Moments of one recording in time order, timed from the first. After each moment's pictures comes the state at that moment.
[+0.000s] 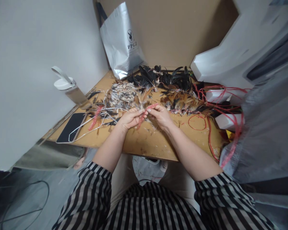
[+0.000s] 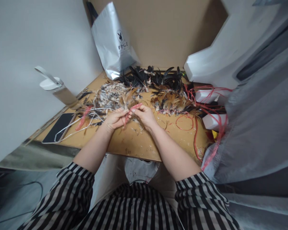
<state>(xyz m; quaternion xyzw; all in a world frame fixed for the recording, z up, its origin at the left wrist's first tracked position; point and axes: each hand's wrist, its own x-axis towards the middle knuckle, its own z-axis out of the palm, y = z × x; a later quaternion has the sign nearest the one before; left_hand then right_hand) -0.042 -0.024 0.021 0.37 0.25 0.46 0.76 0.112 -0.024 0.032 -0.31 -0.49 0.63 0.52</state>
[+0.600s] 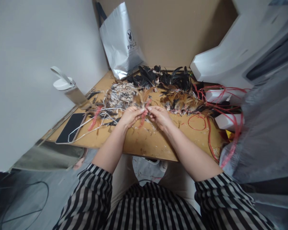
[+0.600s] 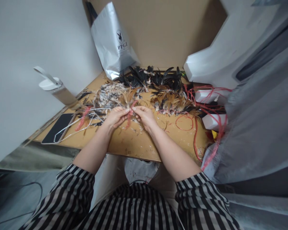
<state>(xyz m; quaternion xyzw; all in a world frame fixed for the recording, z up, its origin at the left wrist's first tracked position) -0.036 -0.020 0.020 0.43 0.33 0.52 0.66 0.112 -0.017 0.023 -0.35 -0.44 0.66 0.50</state>
